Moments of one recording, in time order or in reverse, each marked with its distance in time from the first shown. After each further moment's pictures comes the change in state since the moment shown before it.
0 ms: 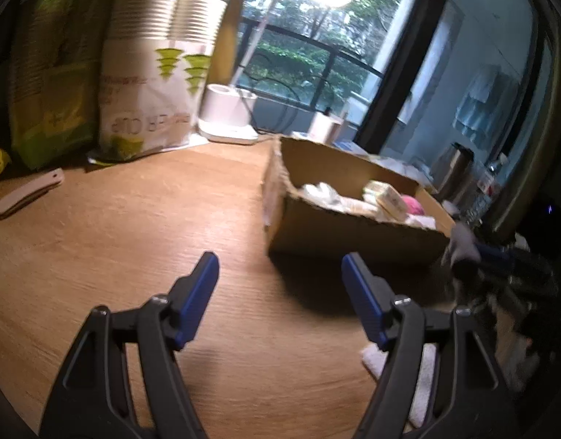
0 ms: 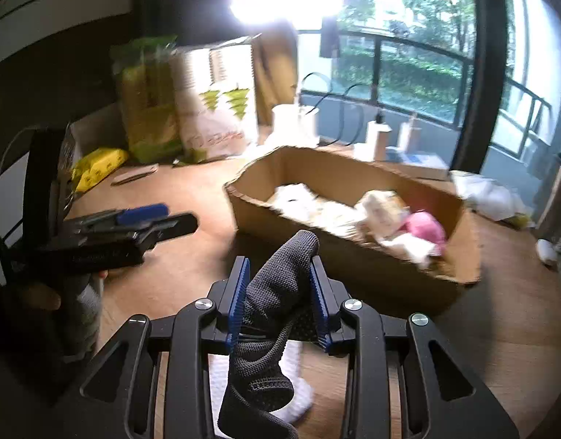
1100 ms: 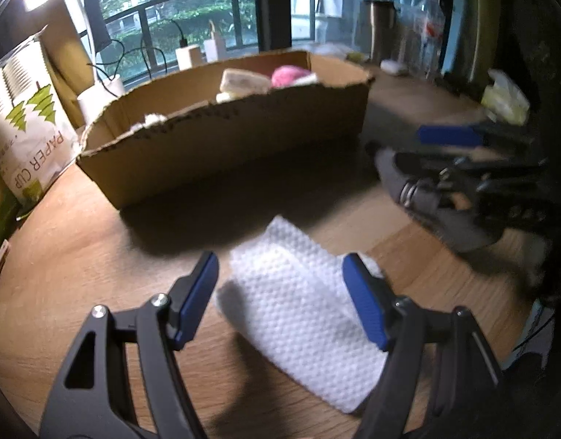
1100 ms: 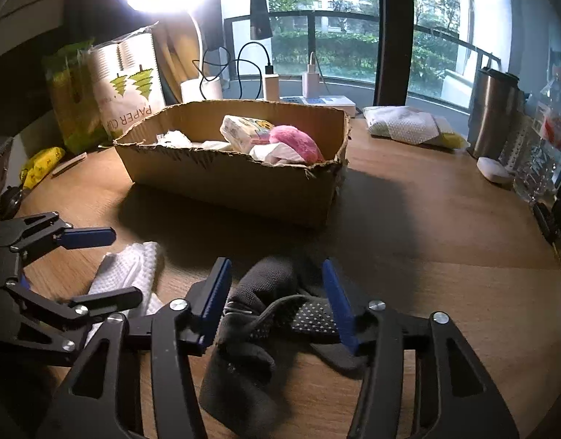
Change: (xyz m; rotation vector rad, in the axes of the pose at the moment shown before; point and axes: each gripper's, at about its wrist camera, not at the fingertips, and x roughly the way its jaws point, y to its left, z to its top) left arm 0.042 -0.133 -0.060 0.471 0.276 0.053; right arm -0.012 -0.089 -0.075 0.149 0.060 -0.135
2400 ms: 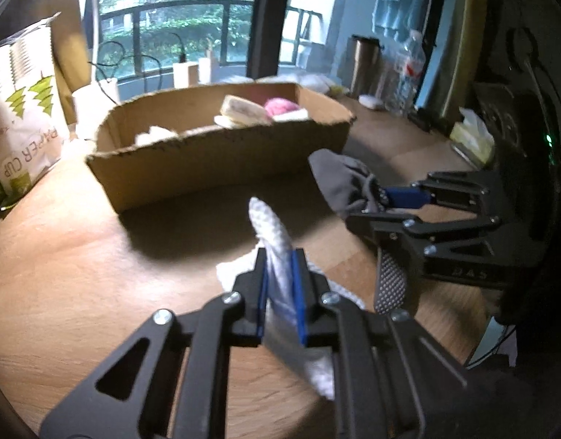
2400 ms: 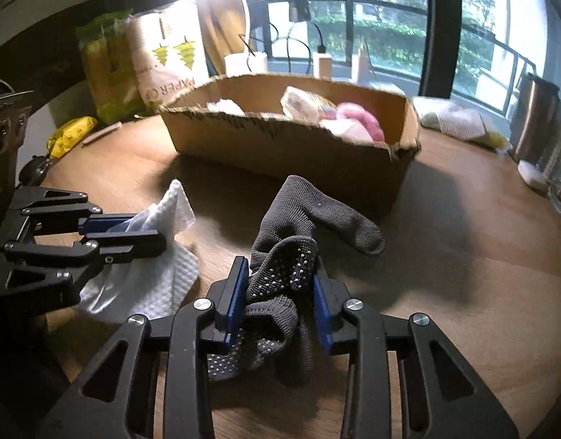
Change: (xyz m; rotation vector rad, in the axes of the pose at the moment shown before) left arm -0.036 0.028 -0.004 -0.087 -0.125 -0.175; right arm 0.005 0.037 0.002 -0.090 0.054 0.119
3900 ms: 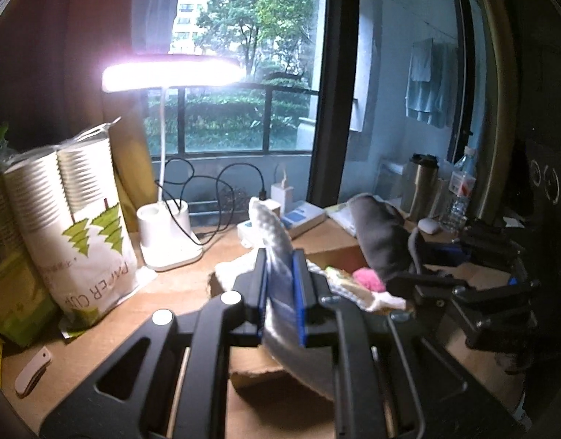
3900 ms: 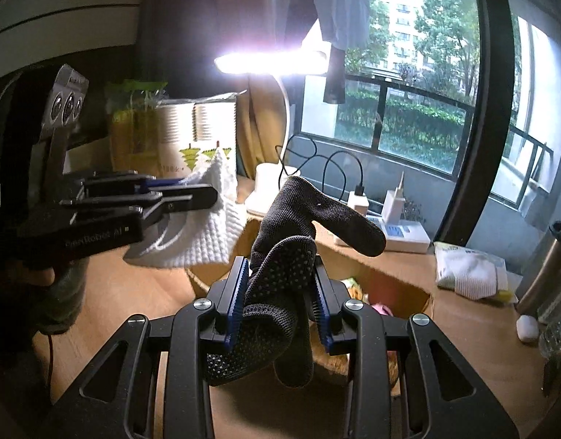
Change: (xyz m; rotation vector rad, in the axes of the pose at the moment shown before) left arm -0.029 0.087 0.111 -0.030 -0.342 0.134; right arm -0.004 0.021 0.125 -0.153 -0.264 0.038
